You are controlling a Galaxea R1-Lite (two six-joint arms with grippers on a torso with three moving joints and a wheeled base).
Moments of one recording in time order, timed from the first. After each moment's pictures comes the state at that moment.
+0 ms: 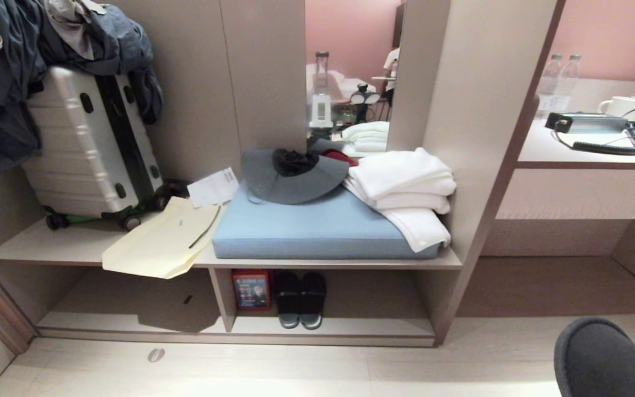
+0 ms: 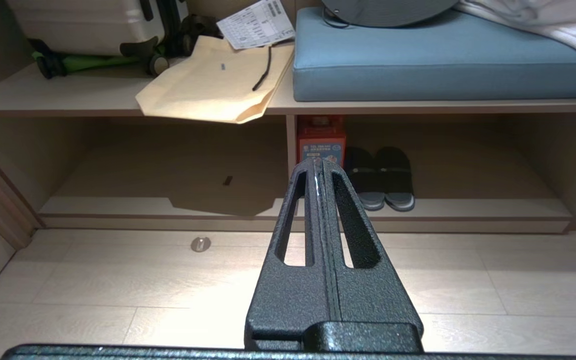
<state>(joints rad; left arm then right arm) 0.00 0.00 0.00 0.00 0.00 0.00 0.01 0.00 0.00 0.01 0.00 -0.06</state>
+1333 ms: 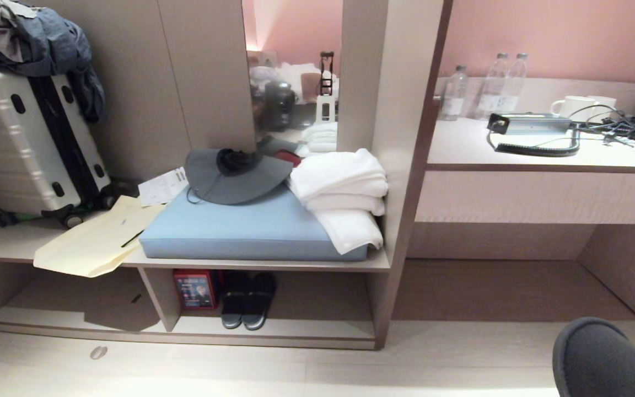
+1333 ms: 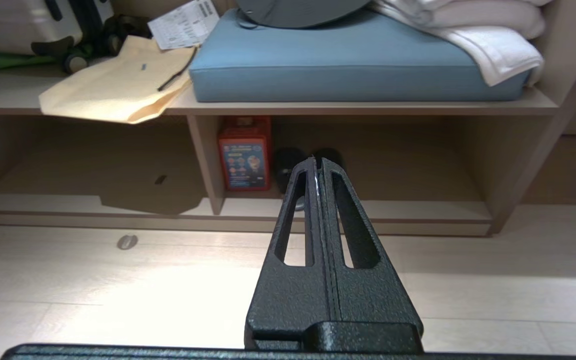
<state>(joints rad) 0.00 0.00 0.00 0.00 0.00 0.00 0.01 0.00 0.00 0.01 0.00 -0.07</state>
